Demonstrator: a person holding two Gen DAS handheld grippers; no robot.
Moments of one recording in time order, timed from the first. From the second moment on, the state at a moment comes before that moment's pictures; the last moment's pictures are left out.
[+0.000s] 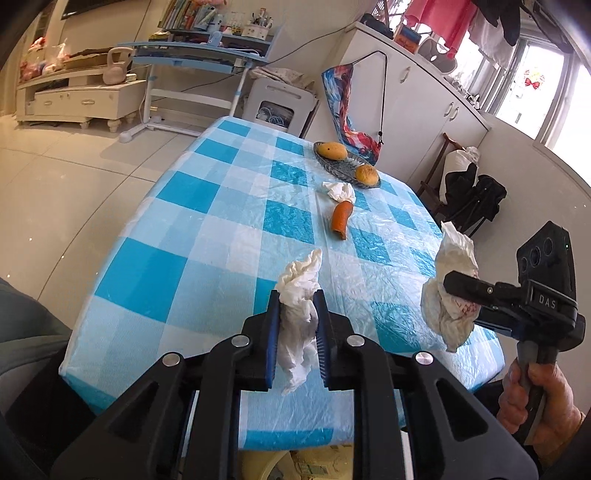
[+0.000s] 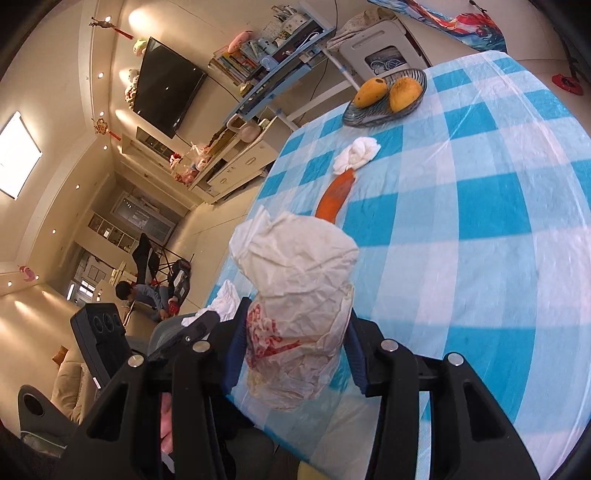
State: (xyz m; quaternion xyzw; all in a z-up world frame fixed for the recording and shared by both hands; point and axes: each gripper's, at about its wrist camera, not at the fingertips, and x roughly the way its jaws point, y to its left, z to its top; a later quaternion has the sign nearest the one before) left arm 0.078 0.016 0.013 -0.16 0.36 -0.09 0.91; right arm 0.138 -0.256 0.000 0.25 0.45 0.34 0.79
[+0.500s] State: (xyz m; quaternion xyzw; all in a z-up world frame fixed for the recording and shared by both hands) left arm 0.008 0.014 0.021 -0.15 0.35 -0.10 0.92; right arm 0.047 -0.221 -0.013 0.18 0.47 0.36 0.78
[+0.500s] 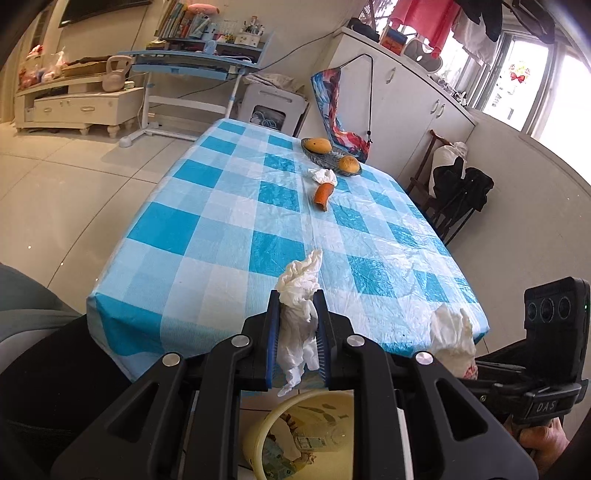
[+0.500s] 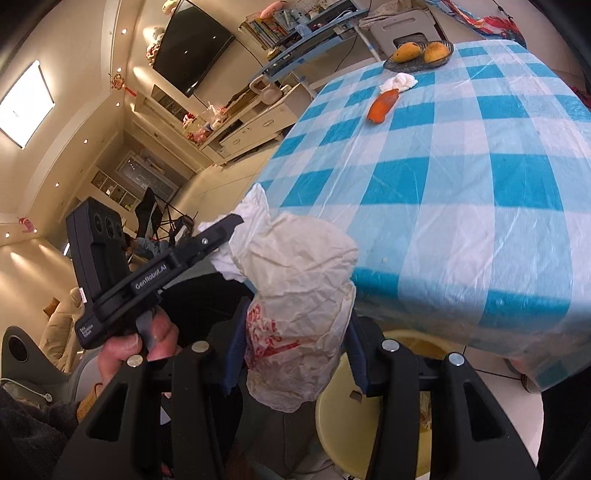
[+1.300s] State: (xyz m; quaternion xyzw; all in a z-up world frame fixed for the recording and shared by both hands) left arm -0.024 0.009 0.025 -0.11 0.36 -0.08 0.92; right arm 0.033 -0.206 -0.036 0.16 0.49 0.36 0.78
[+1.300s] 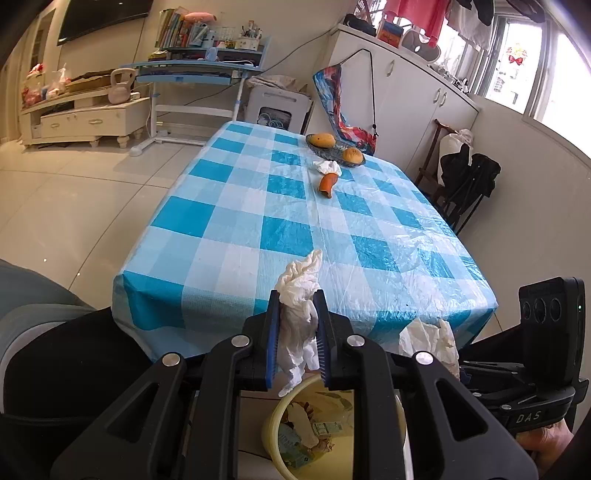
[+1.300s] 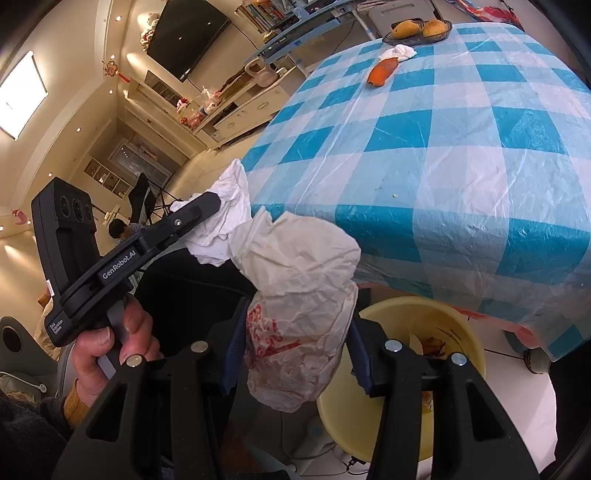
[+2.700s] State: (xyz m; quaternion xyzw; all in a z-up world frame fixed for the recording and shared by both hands) left arm 0.147 -0.028 0.026 -0.14 0.39 -0.07 0.91; right arm 0.301 -0.189 0.000 0.07 0.43 0.23 0.87
